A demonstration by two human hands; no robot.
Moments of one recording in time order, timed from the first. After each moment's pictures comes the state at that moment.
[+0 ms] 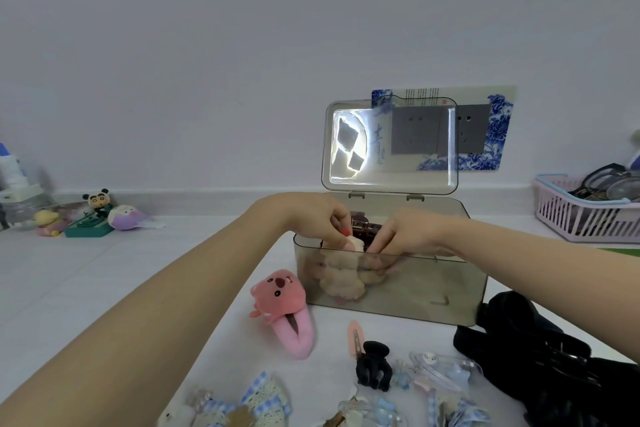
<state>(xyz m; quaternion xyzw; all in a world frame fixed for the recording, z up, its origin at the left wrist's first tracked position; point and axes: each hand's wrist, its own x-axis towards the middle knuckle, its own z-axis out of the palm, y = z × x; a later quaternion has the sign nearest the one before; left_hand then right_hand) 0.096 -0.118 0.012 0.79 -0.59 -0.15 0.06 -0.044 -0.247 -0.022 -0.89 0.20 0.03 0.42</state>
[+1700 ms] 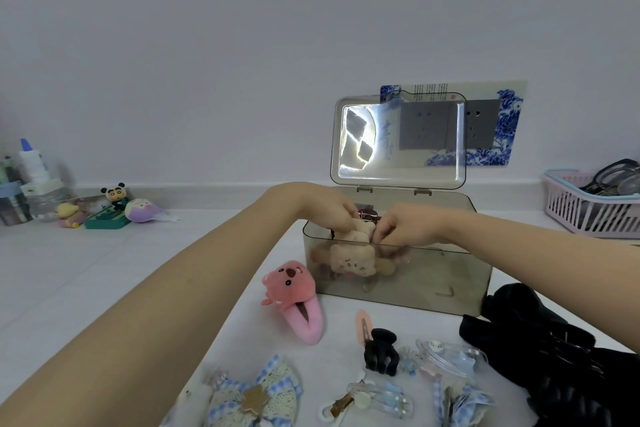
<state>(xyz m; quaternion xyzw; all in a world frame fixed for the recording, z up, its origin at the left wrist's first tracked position) 0.081 -0.119 0.021 0.82 -0.55 -0.18 0.00 -0.034 -0.245 -0.022 -0.94 0.16 0.04 0.29</state>
